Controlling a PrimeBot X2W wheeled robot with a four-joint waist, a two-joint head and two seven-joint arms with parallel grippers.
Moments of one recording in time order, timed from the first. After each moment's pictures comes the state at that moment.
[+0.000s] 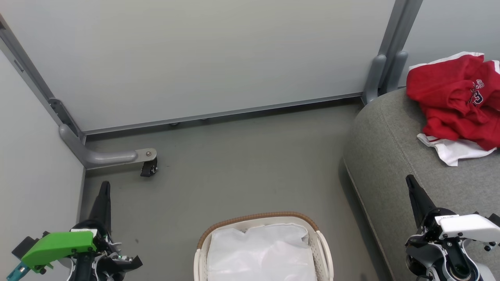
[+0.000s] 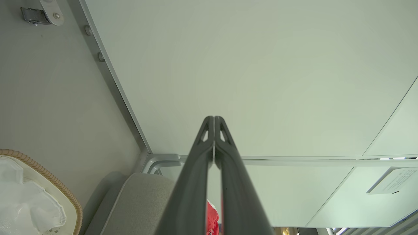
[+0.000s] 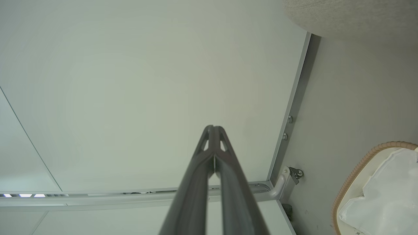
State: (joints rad) left arm -0.10 0.05 0.11 0.25 -1.61 -0.13 0.11; right arm -0.10 -0.05 -0.11 0.25 1.61 0.13 0.12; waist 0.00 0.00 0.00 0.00
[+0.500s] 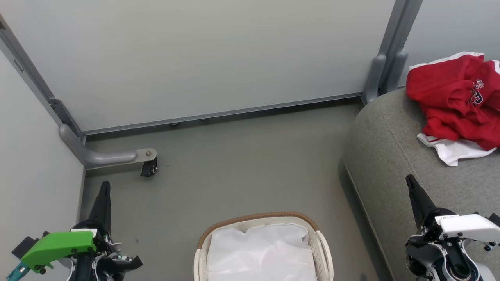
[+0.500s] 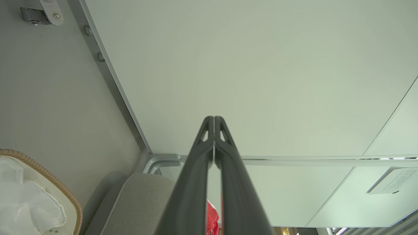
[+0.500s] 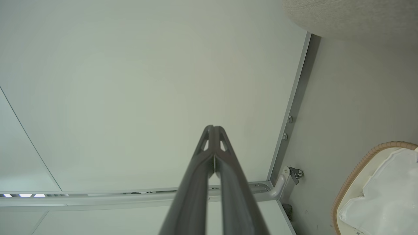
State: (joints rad) left arm -0.10 0.05 0.11 0.25 -1.61 -0.13 0.11; right arm -0.11 -0.05 -0.11 0.25 1.61 0.13 0.12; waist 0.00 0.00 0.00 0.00
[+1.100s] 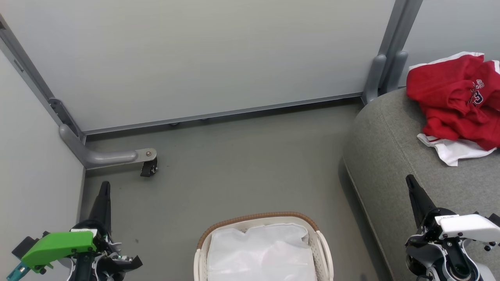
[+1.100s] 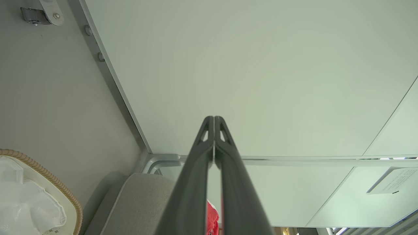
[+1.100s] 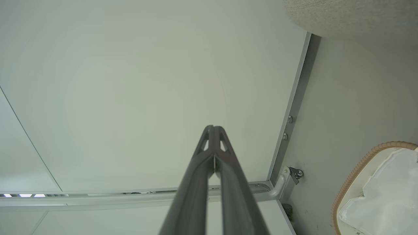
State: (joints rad) left arm -0.10 0.05 0.11 0.25 -1.61 -0.13 0.11; right arm -0.11 -0.05 -0.11 0.25 1.61 0.13 0.12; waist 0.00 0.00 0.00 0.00
